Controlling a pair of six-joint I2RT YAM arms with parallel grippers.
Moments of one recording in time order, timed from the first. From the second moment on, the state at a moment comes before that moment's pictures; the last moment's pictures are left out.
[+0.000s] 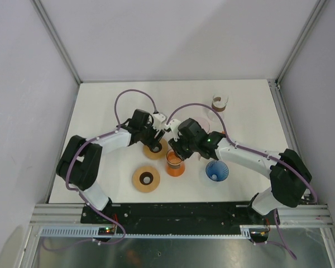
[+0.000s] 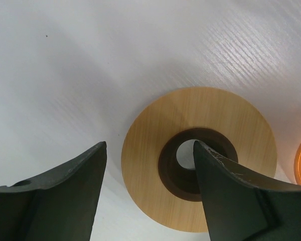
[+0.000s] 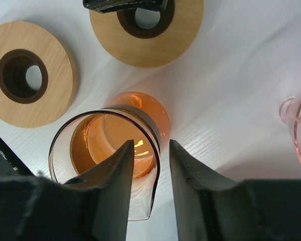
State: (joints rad) left arm -0.45 1.67 0.95 -0.17 0.16 0.27; right arm 0.88 1.52 1.09 -0.38 -0.06 0.02
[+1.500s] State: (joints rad) left arm -0.45 1.56 0.97 -0.20 0.16 0.27; right arm 0.72 1.20 1.08 -0.41 -0.03 0.09
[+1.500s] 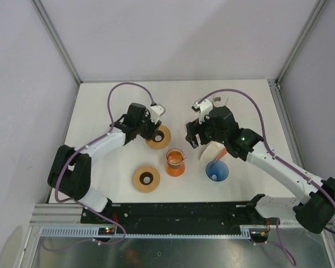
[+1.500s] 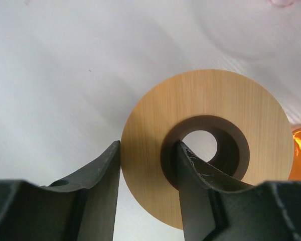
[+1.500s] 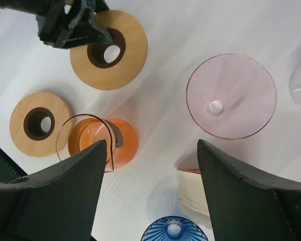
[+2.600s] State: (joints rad) left arm -0.84 1.39 1.29 -0.72 0.16 0.30; right arm 0.60 1.12 1.05 -0.46 0.04 0.22
